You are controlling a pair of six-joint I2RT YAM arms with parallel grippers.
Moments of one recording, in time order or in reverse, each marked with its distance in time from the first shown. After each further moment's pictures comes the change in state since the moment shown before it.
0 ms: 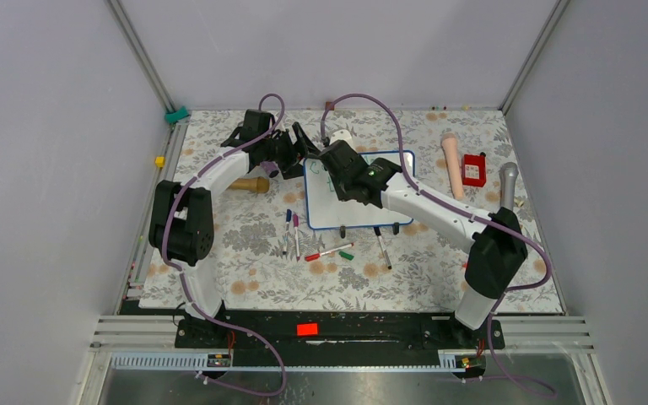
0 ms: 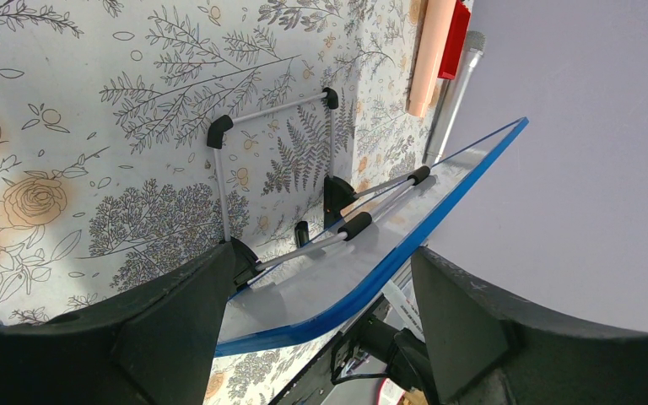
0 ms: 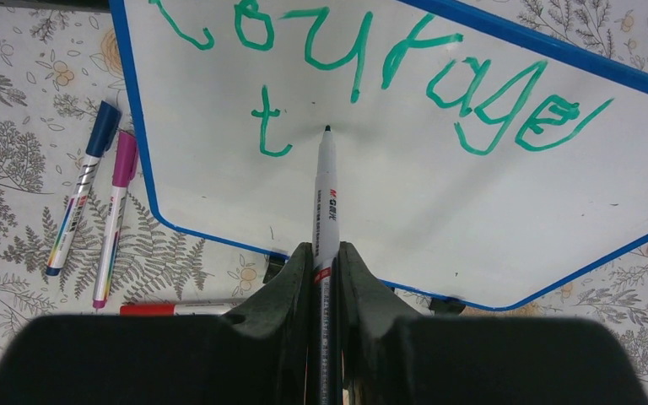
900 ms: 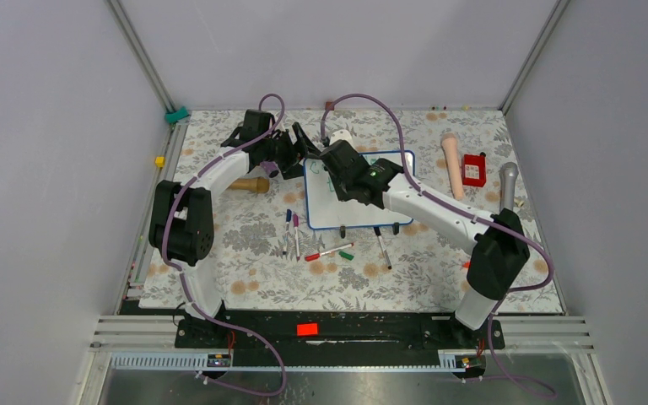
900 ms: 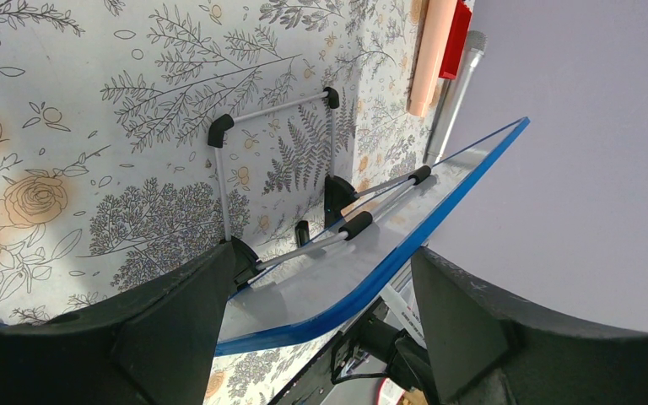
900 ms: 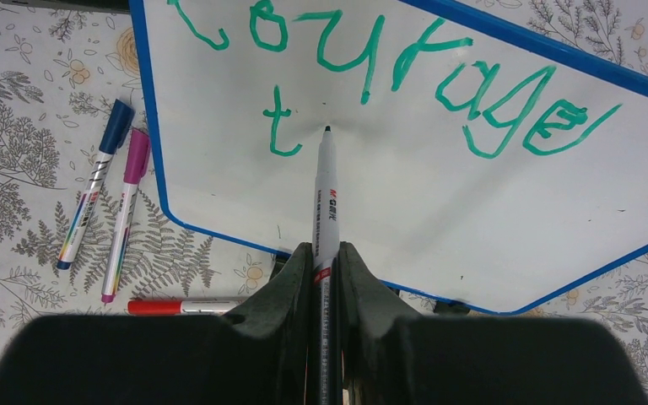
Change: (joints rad) left arm 0.000 0.000 0.000 -0.002 -0.001 0.000; right arm -0.001 -0.017 -0.018 0.015 -0.023 -0.009
